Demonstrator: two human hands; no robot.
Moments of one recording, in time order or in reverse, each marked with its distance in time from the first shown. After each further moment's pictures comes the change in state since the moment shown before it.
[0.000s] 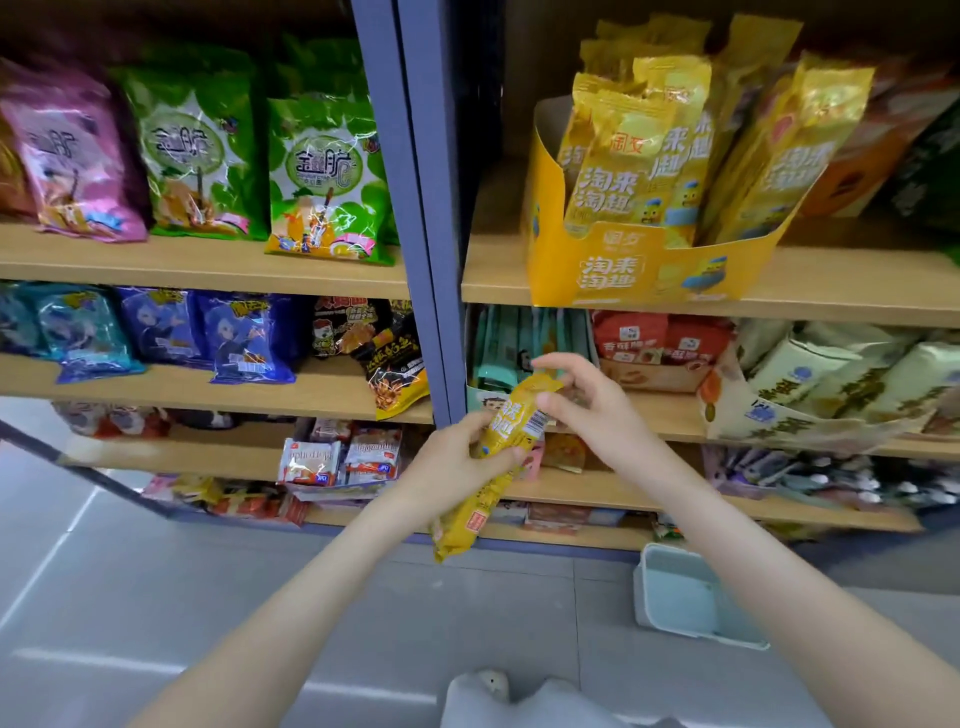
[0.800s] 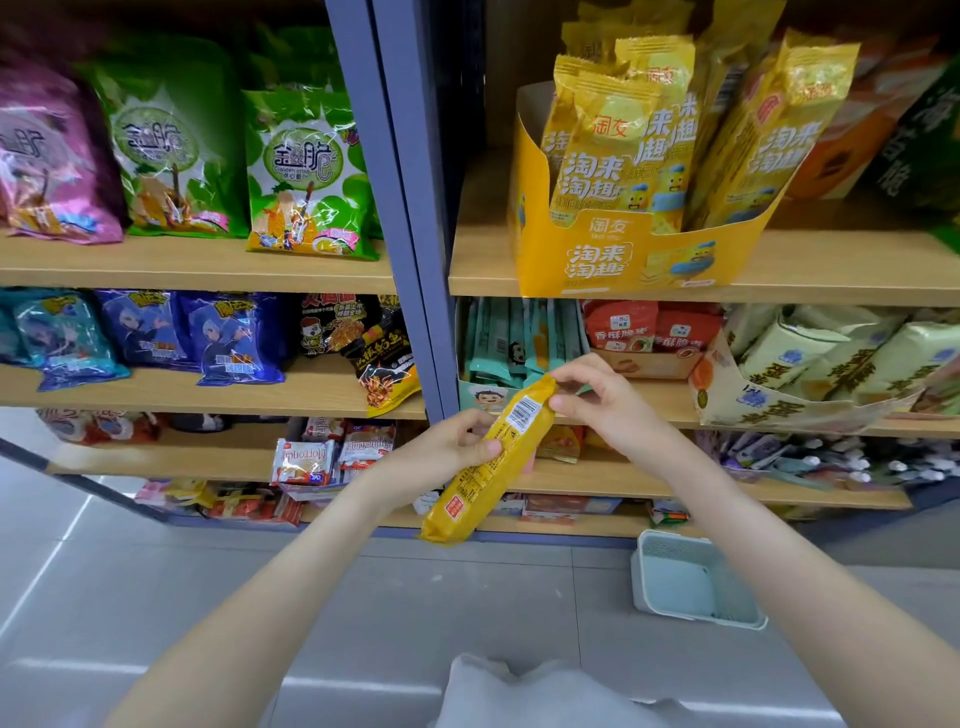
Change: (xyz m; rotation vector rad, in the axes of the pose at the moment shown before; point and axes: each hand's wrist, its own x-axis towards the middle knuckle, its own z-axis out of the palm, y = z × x) left_hand 0.012 -0.006 -0.012 -0.238 -0.324 -0.122; right_hand 0.004 0.022 -0.020 -0.026 -0.062 0.052
